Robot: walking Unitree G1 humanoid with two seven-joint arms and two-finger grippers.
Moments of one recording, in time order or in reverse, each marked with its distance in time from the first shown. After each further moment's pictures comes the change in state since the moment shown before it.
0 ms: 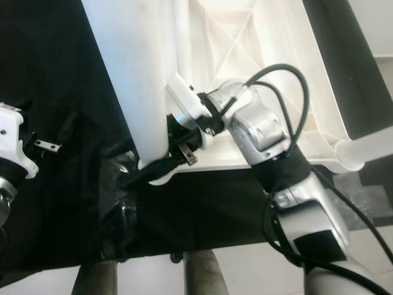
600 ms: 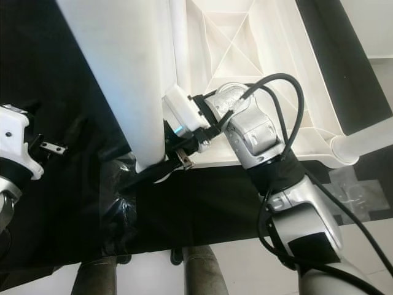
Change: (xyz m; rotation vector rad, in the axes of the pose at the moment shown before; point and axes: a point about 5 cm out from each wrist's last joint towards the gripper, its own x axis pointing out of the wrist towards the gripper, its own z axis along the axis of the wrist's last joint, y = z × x) left arm -0.006 -0.011 0.001 -0.034 -0.033 -0.111; right arm 0.002 -0.008 -0.012 0.000 -0.051 -0.055
